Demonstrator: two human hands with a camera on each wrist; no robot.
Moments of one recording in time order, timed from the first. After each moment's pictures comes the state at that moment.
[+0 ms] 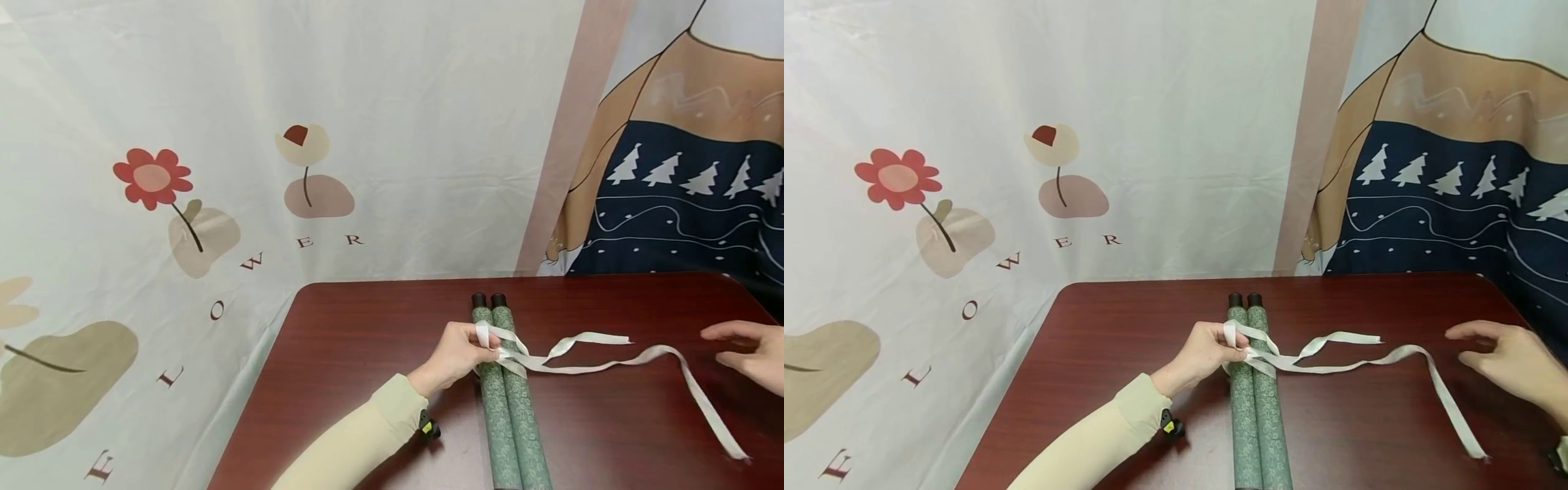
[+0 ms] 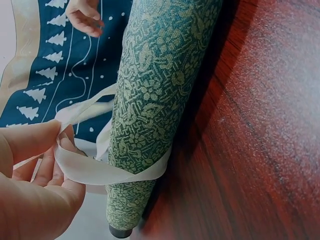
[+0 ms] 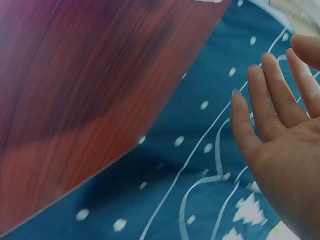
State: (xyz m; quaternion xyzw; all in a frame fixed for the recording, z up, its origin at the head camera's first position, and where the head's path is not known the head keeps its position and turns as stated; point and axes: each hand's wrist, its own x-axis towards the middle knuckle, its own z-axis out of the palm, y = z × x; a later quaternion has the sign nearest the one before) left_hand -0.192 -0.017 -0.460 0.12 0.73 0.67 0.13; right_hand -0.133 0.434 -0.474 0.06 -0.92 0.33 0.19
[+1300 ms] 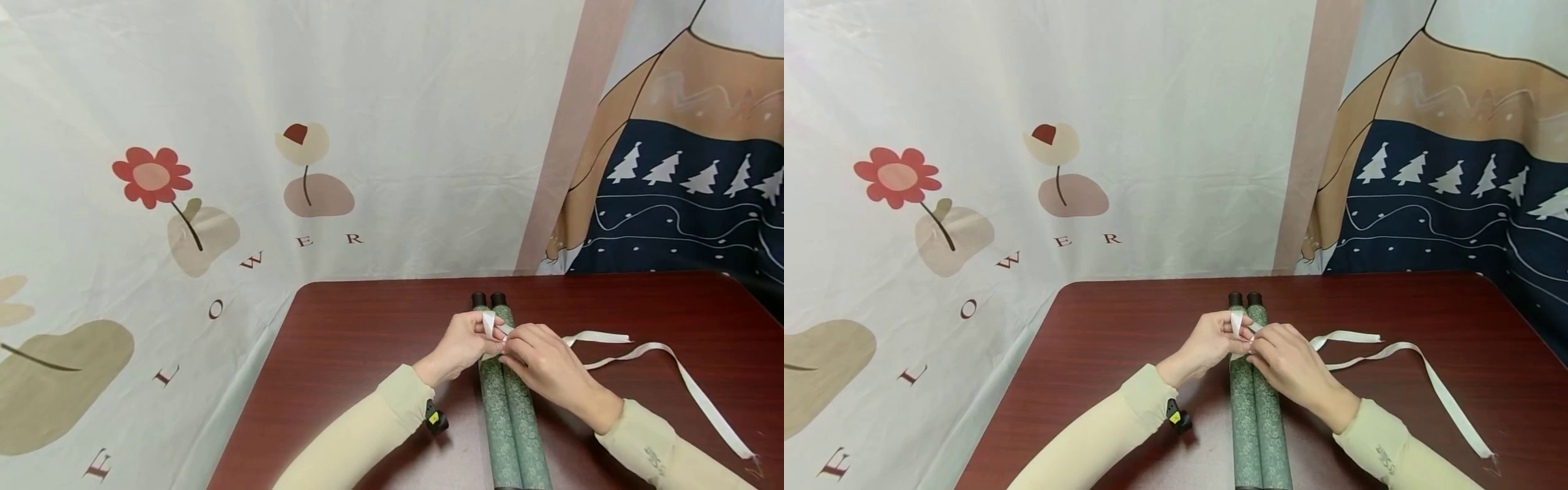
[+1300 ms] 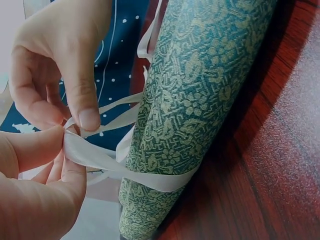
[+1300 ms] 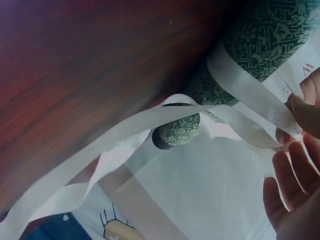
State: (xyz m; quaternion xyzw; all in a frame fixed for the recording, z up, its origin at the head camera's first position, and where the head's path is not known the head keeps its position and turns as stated) left_hand -0.201 -0.008 -0.449 0.11 0.68 0.70 0.18; right_hand -0.167 0.177 -0.478 0.41 -0.81 0.21 0.36
